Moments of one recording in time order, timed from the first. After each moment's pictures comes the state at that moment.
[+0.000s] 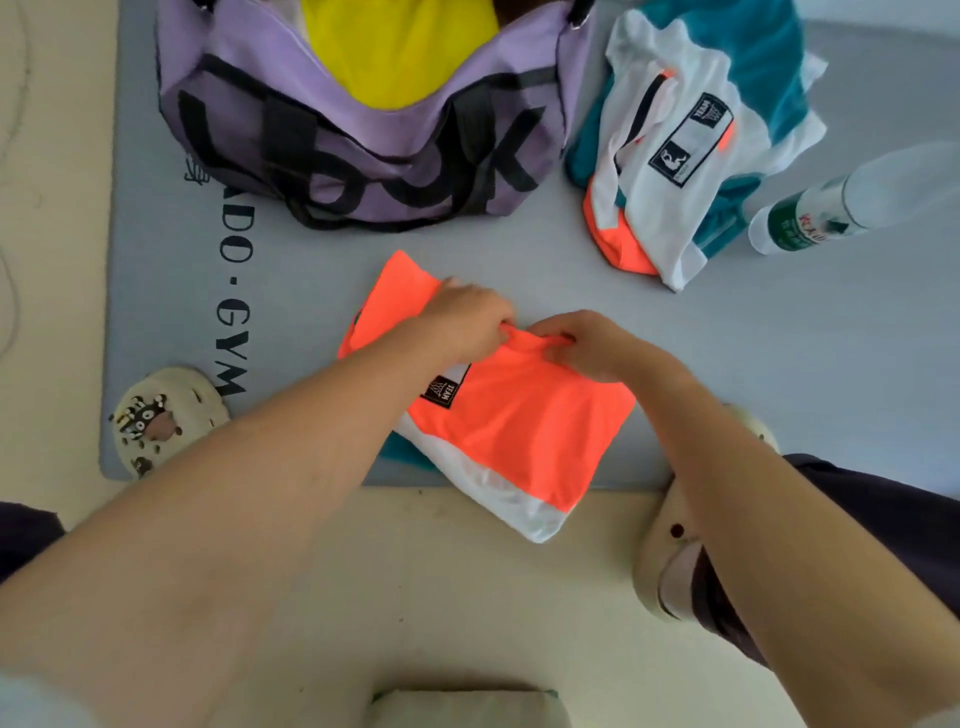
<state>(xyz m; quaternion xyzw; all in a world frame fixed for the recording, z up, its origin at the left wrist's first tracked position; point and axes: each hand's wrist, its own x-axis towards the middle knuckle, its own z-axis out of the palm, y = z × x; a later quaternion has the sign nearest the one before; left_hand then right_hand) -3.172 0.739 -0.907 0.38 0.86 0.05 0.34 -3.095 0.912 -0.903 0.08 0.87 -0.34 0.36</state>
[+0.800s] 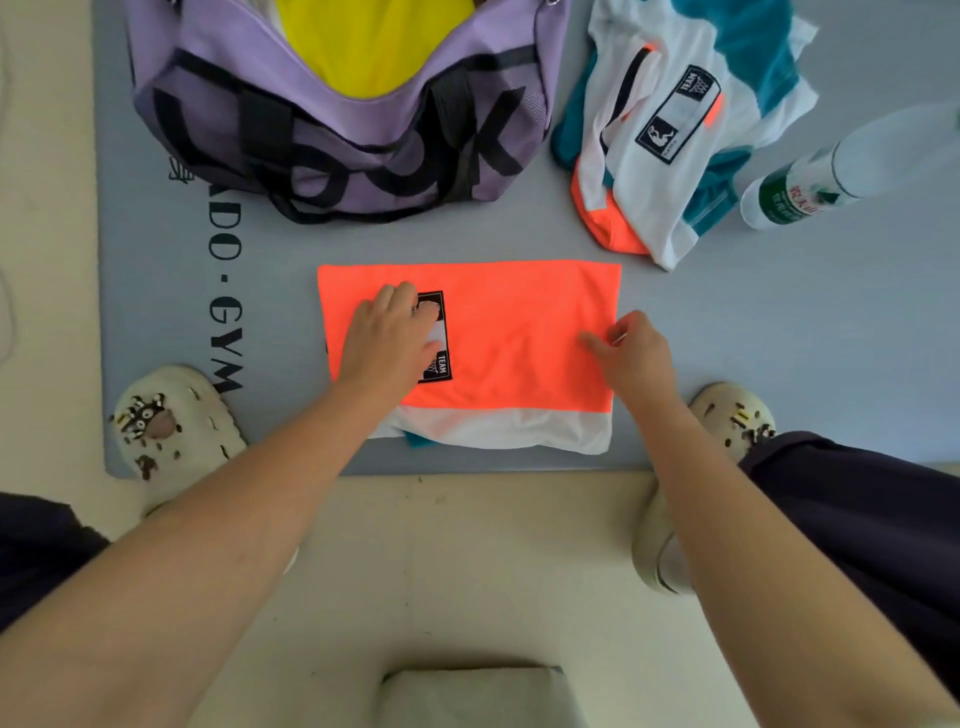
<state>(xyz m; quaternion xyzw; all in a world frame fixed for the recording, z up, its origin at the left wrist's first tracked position) -3.134 0.664 -0.917 0.28 0.94 0.05 0.17 -3.032 0.928 -0.922 0.41 0.84 -0.31 0.16</state>
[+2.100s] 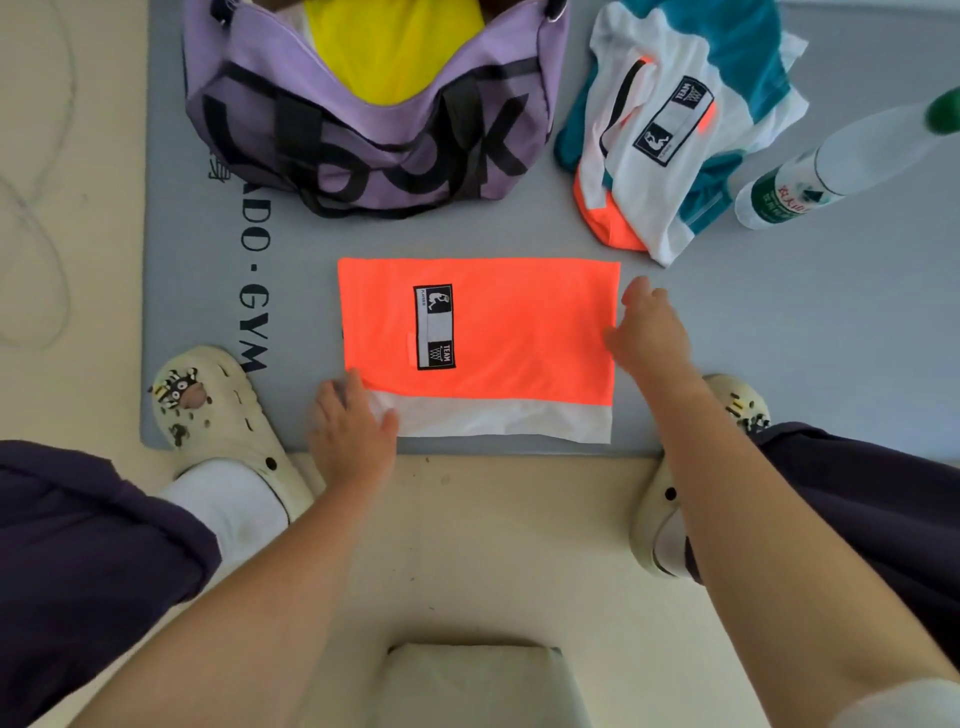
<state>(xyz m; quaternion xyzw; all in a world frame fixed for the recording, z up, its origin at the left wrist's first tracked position) -3.023 0.609 -0.908 -0.09 0.96 0.08 0.24 -3.046 0.932 -0.882 0.32 0.90 -0.19 0.21</state>
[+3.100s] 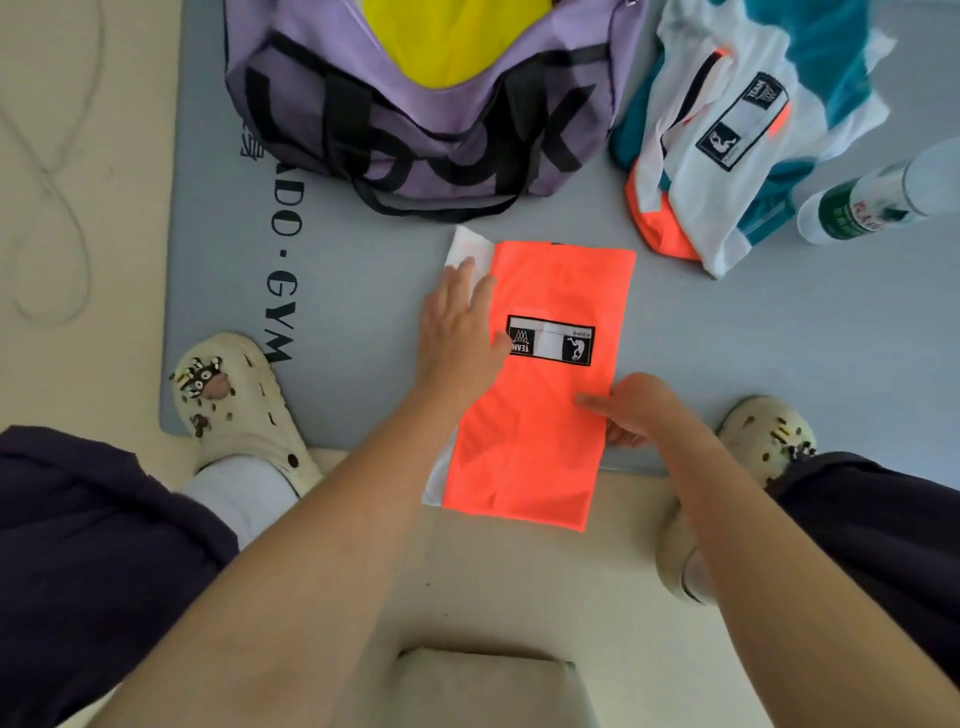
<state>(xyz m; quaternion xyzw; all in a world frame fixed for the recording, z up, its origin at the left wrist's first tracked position) -3.106 0.690 -0.911 0.13 0.95 0.19 0.19 -3.017 0.900 -0.923 0.33 0.75 -0.27 0.50</state>
